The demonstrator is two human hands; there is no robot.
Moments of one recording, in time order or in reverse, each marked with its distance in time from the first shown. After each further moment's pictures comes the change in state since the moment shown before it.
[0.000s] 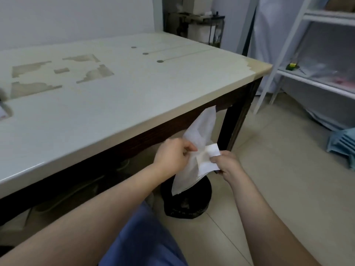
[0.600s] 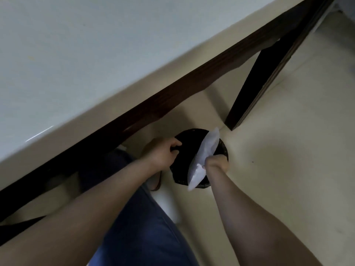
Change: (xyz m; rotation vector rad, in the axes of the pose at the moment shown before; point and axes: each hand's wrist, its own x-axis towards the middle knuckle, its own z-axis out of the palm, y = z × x) left_hand 0.042 -0.144 0.088 -0.031 -0.385 -0.352; right_hand 0.093 0.149 0.099 -0.240 0.058 0.489
